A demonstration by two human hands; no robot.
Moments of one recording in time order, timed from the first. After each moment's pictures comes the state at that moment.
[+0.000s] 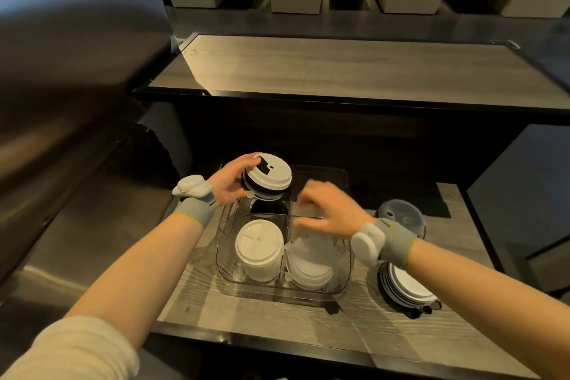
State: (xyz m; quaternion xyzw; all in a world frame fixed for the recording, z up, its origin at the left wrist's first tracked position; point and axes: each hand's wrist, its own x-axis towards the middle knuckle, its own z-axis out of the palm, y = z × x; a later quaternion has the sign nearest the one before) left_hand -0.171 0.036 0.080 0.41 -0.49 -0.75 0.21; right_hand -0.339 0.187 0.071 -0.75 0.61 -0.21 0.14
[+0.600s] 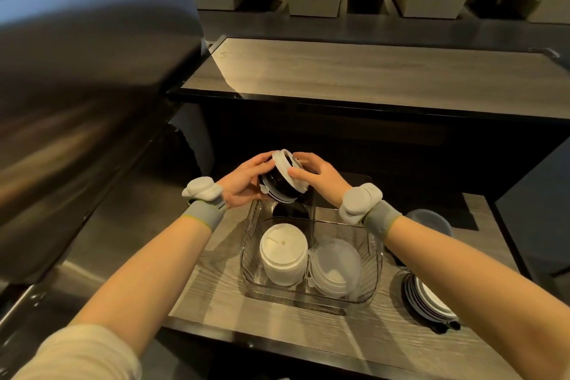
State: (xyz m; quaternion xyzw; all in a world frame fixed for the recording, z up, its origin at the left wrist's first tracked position) left_hand -0.142 0.023 0.089 0.35 -0.52 -0.76 0.17; right_hand -0.301 0.116 0.092 -0.49 0.61 -0.44 0.44
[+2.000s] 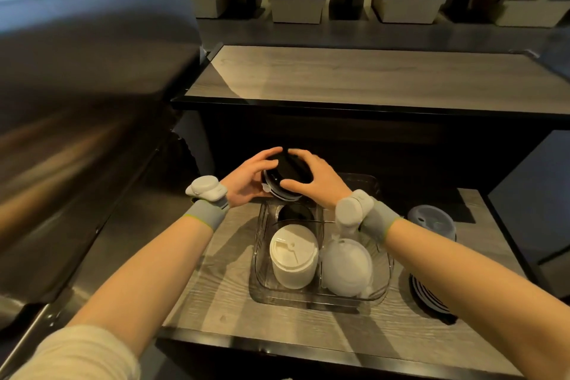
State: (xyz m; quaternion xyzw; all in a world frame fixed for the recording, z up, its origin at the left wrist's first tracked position) left_hand -0.132 0.016 0.106 0.33 -0.55 -0.75 0.16; right_hand -0.279 0.114 0.096 -0.59 0.68 -0.35 0.25
